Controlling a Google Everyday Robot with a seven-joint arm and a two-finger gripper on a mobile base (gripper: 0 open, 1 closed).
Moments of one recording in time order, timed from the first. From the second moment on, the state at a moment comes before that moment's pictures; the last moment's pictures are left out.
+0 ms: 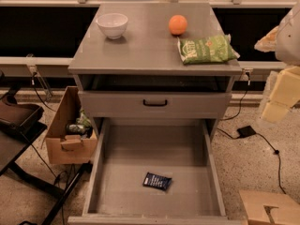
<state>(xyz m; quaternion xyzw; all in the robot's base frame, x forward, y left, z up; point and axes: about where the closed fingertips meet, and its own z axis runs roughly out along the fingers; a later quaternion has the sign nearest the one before) 0.438 -0.217 0.976 -0.60 0.78 -0.03 0.16</state>
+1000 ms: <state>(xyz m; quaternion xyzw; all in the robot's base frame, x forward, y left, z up) 0.437 -0.171 0.925 -0.57 0.80 -0.01 0.20</state>
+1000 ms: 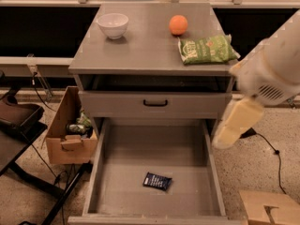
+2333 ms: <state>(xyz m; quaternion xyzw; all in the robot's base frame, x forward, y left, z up) 0.529 -0.016 0.720 -0.51 0.82 0.02 0.24</state>
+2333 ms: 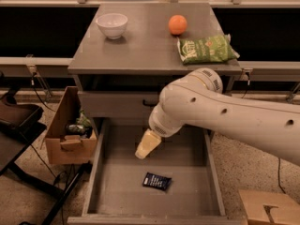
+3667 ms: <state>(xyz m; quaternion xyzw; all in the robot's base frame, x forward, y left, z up) 0.542 -0.001 0.443 -0.61 0.79 -0.03 0.08</state>
